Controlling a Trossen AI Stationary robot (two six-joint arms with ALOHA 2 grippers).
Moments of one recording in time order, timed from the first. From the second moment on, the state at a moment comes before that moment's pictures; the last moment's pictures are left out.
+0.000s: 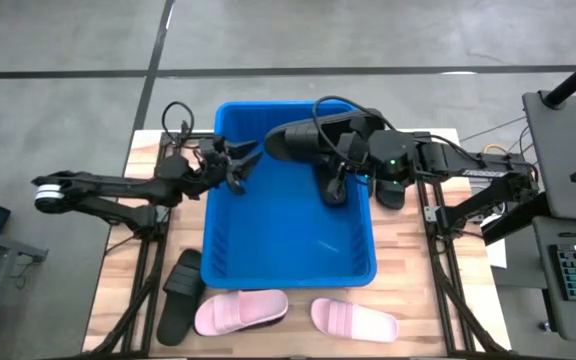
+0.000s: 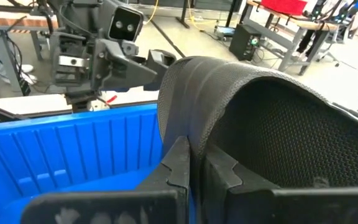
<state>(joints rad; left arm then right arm) 0.16 1.07 0.62 0.83 -0.25 -0.26 0.02 1.38 1.56 -0.50 0.41 -0.03</state>
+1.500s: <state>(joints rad) 0.19 1.19 0.74 0.88 -0.18 -0.26 0.02 1.38 1.57 -0.45 0.26 -0.07</state>
